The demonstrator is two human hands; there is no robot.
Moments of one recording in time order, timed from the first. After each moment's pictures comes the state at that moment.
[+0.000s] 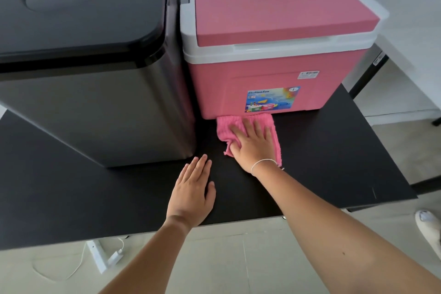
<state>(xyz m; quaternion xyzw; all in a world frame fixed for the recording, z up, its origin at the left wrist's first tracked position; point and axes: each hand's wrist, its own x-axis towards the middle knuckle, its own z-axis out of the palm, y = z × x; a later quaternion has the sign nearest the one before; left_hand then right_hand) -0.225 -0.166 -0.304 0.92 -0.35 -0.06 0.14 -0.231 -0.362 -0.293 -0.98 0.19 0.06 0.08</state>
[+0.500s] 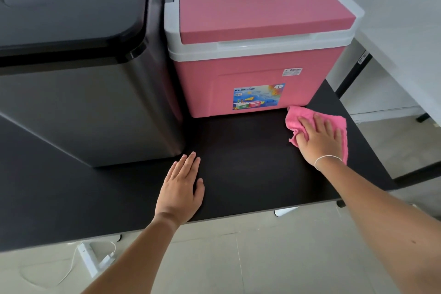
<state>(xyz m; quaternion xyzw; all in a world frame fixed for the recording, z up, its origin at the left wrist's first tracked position) -0.227 -0.167 -0.304 0.93 -0.35 -0.05 0.14 -0.323 -0.494 -0.293 -0.92 0.38 0.05 0.01</state>
